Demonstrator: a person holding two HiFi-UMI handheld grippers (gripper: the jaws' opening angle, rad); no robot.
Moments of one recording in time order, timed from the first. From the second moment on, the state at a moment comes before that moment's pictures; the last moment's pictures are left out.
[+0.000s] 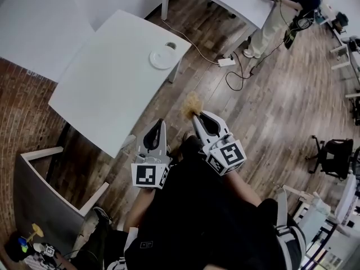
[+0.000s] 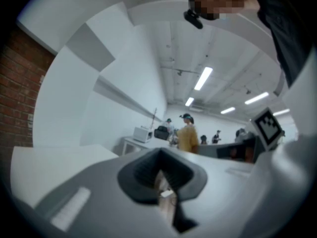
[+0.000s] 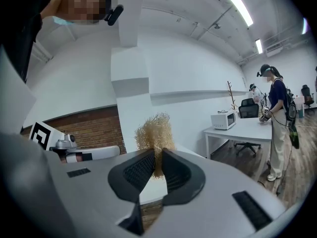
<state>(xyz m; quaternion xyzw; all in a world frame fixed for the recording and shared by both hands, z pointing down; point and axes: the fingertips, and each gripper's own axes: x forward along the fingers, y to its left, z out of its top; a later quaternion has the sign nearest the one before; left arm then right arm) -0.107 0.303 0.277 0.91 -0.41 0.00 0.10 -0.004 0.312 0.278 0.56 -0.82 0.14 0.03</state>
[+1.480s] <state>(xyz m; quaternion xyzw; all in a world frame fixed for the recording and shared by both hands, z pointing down) 0.018 0.114 0.289 0.84 -0.52 0.03 0.11 0.142 0.097 0.316 0.47 -0.86 0.18 0.04</state>
